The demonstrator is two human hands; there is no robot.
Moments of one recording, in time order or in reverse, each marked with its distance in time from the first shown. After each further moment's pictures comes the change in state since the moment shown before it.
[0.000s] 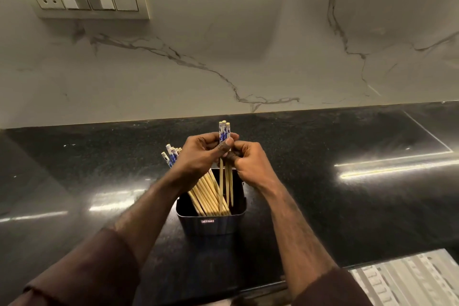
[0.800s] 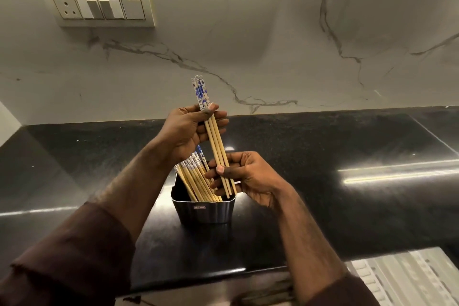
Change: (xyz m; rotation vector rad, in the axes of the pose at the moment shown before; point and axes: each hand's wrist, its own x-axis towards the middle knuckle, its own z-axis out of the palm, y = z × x) left_hand -0.017 0.065 0.016 -0.375 0.152 -0.117; right_hand -0.056 -0.009 -0.028 0.408 -0.406 0.207
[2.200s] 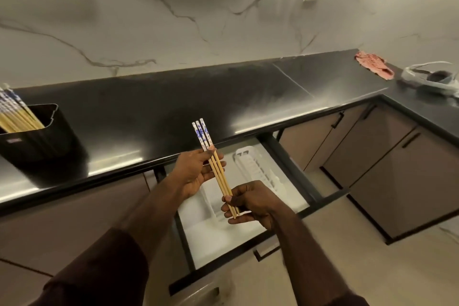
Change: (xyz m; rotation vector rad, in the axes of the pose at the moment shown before) left_hand -0.221 -0.309 0.349 0.043 -0.098 -0.394; right_hand -0.475 0.136 -0.176 -0.039 0.629 0.329
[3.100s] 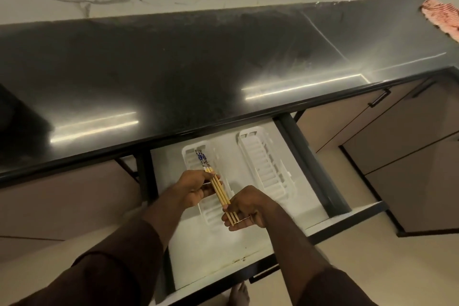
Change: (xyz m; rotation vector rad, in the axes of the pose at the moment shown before) left_hand 0.163 -0.114 -0.018 0.066 0.272 -0.442; right_hand 0.165 0.037 -0.049 -0.213 -0.057 0.425
